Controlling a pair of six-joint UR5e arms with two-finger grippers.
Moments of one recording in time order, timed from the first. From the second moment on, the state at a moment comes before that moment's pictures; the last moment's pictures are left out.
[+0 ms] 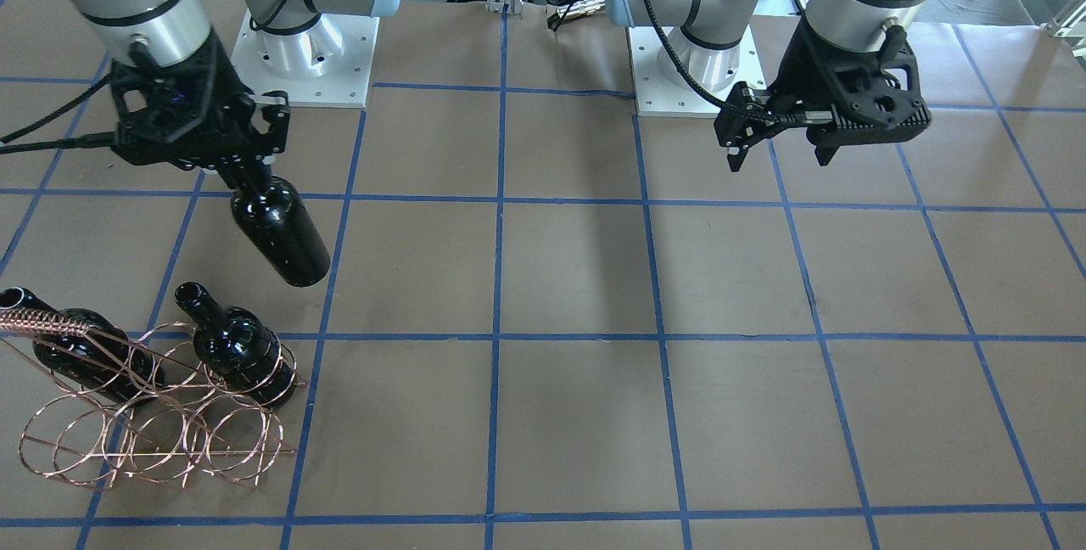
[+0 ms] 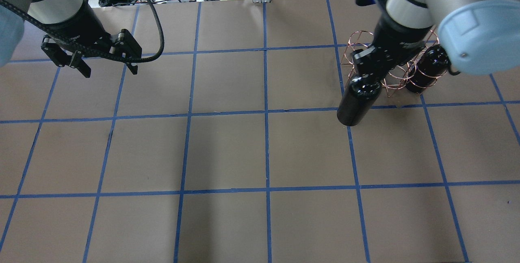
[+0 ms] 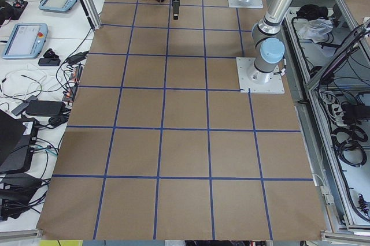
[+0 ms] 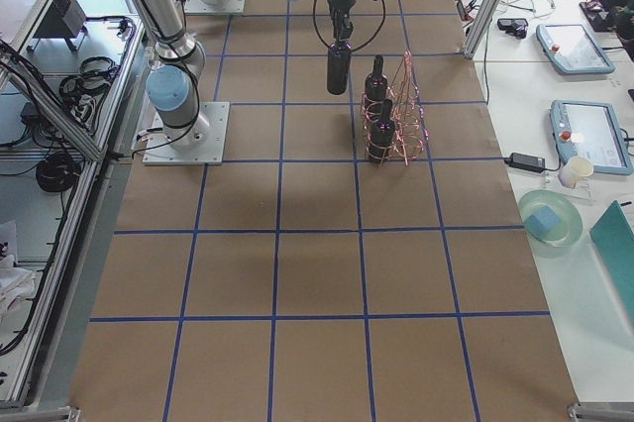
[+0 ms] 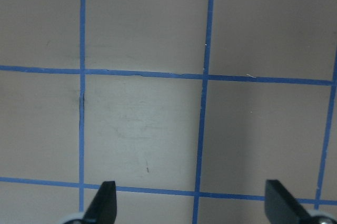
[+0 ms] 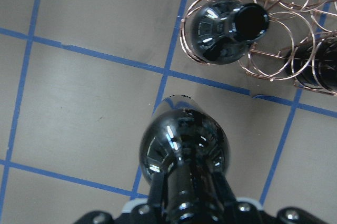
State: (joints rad) left arm -1.56 -1.54 -1.58 -1.55 1.62 -0.04; right arm 1.44 -1.60 1.65 -1.65 -1.56 -0.39
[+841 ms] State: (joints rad) left arm -1.60 -1.53 -1.59 -1.56 1.56 -0.06; right arm 1.36 -1.44 1.42 -1.63 -1.55 -0.55
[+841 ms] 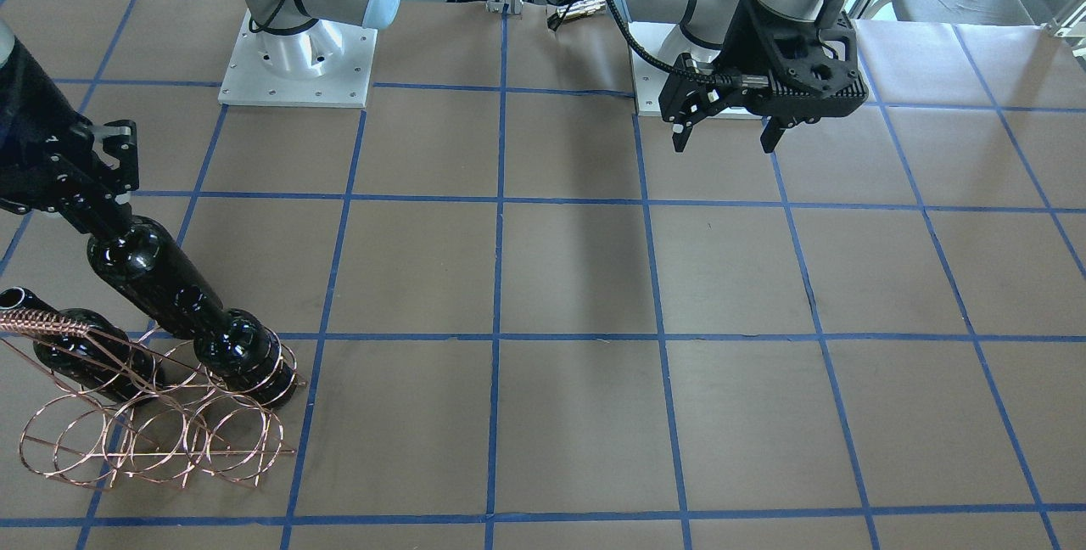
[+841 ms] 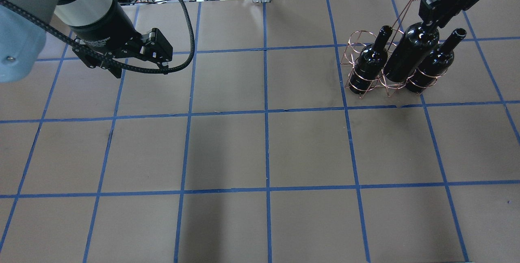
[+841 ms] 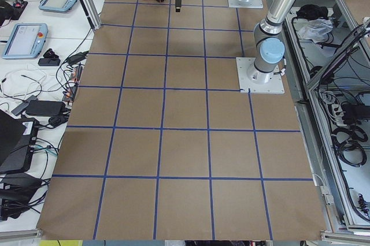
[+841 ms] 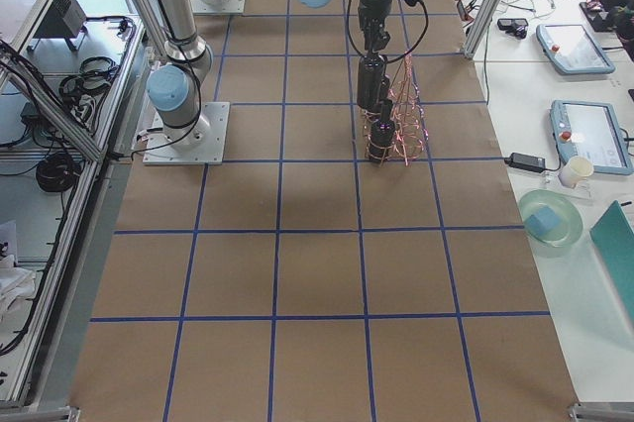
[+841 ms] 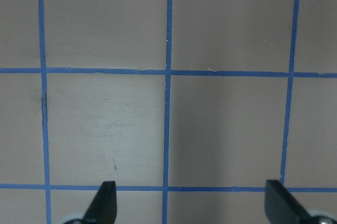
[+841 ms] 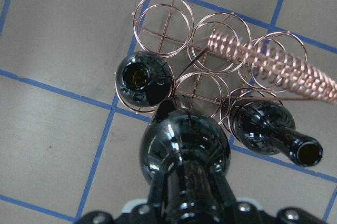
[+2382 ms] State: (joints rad) left arm -1.60 -1.53 -1.59 -1.56 1.56 -0.05; right arm 1.33 -1.34 1.40 -1.70 -1.55 -0.60
